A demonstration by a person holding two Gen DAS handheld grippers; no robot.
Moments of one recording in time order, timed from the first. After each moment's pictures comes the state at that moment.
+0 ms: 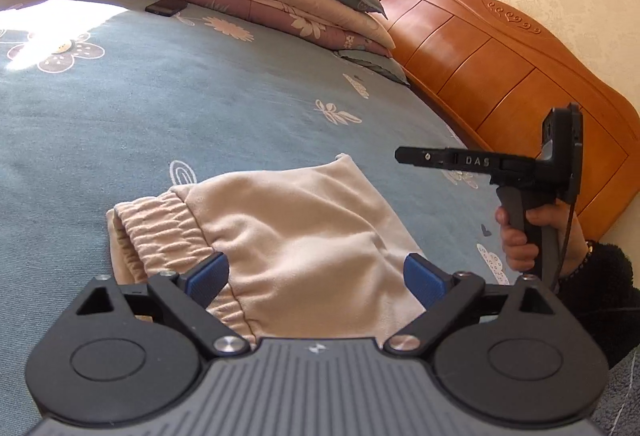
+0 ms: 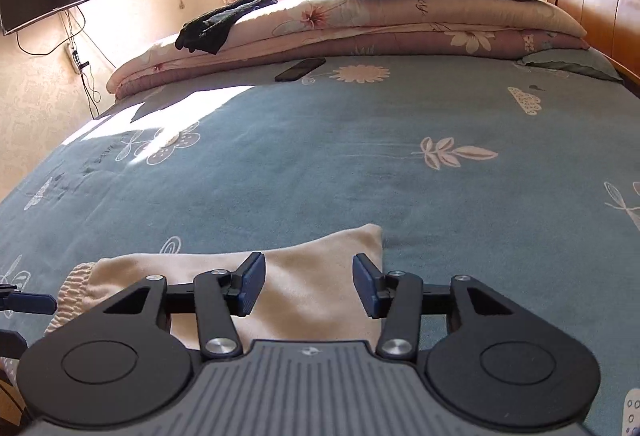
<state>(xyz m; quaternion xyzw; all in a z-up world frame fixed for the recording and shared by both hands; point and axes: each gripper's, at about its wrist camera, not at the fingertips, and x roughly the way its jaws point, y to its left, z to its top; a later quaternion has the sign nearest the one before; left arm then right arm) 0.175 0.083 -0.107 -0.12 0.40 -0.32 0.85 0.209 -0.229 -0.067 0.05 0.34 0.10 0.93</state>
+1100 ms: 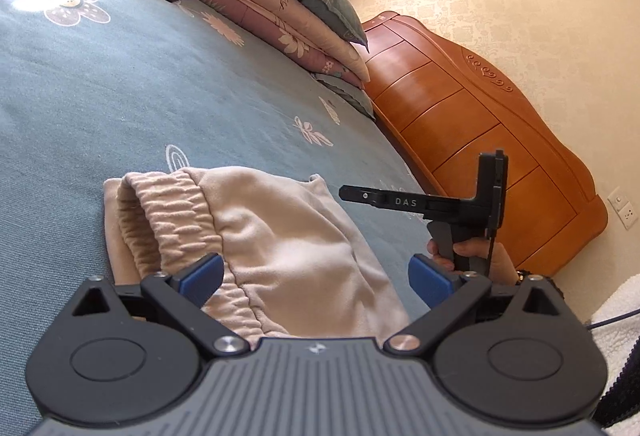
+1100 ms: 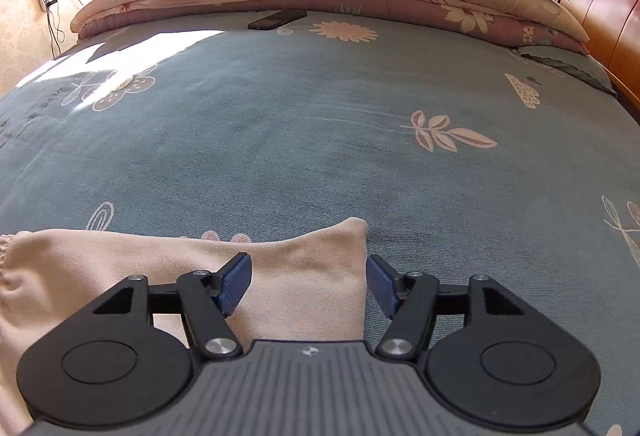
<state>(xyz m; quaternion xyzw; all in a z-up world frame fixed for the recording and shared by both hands) 0.159 0.132 -0.112 -0.24 0.35 -0.35 0.84 0.227 -0.203 -0.094 -0.02 0.39 0.06 0.92</state>
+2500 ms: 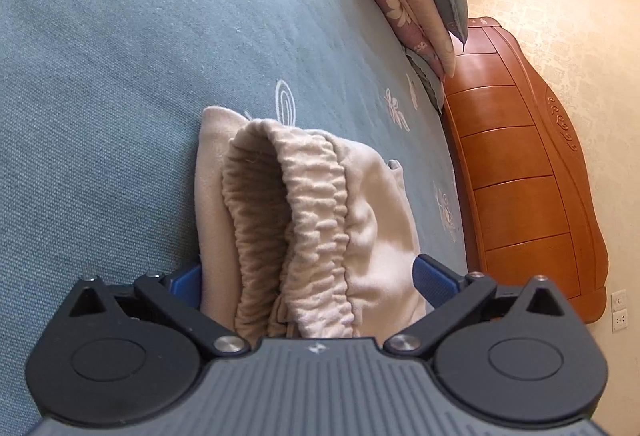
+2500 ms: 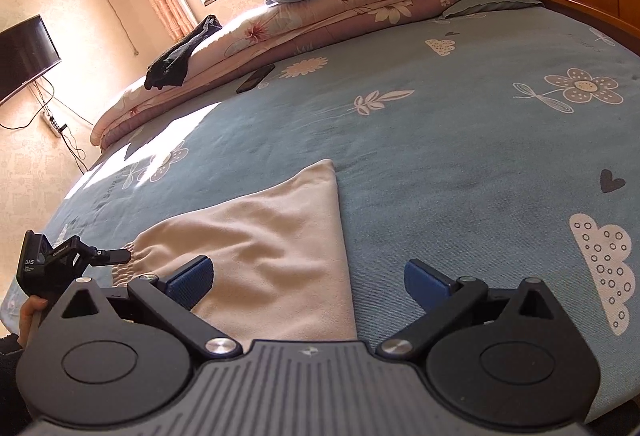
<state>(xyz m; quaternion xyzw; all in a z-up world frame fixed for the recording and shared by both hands) 0.220 0.158 -0.184 -0.37 0.50 -0.29 0.73 0.062 -0.271 -0.070 0.20 0.35 0.07 0.91</state>
